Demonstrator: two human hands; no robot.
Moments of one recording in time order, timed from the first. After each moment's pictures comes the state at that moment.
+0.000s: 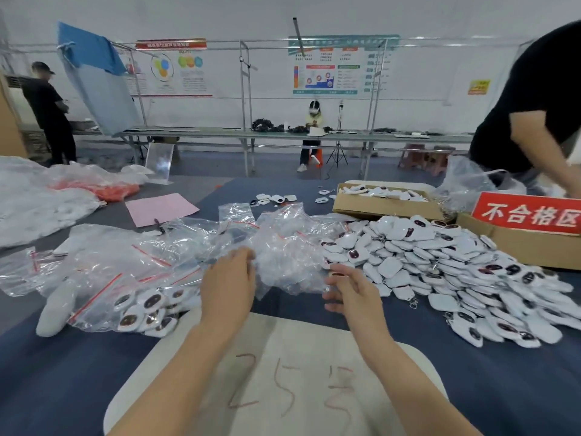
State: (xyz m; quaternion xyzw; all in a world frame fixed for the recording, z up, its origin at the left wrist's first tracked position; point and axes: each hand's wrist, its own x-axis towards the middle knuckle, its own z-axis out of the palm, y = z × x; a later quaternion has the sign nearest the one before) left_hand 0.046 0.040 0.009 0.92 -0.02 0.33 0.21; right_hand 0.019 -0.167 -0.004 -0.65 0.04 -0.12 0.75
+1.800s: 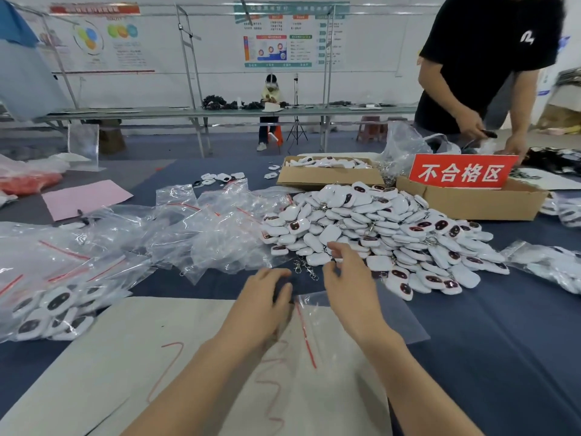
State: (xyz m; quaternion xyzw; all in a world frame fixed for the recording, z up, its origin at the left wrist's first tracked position) left_hand 0.021 -0.091 -0.039 0.92 -0.19 0.07 0.34; right_hand -0.010 -0.255 -0.013 -0.87 0.09 -0.20 0.45
